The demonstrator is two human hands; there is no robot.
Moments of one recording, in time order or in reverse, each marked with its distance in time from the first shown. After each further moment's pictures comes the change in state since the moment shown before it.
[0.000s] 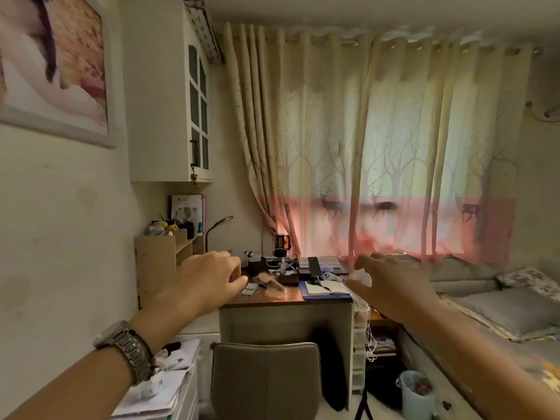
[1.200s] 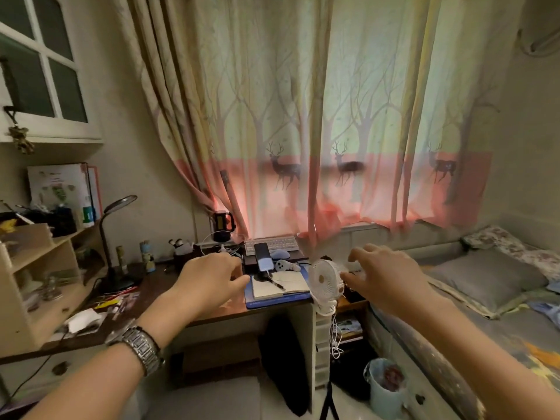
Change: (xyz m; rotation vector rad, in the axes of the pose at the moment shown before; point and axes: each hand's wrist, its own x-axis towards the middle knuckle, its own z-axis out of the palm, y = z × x) left_hand 0.403 0.077 0.296 -0.073 -0.129 0.081; right_hand 0.271 0.248 0.263 -0.039 -0.077 0.117
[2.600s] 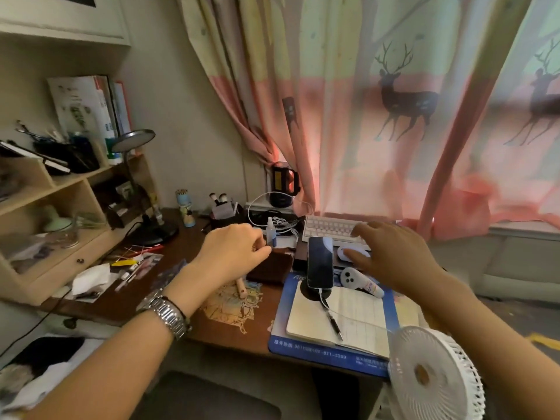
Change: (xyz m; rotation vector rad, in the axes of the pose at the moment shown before) left_hand 0.360 -0.133 0.251 0.052 -0.132 -0.385; right_hand 0.445 0.030 0.343 0.235 -0.171 -0.432
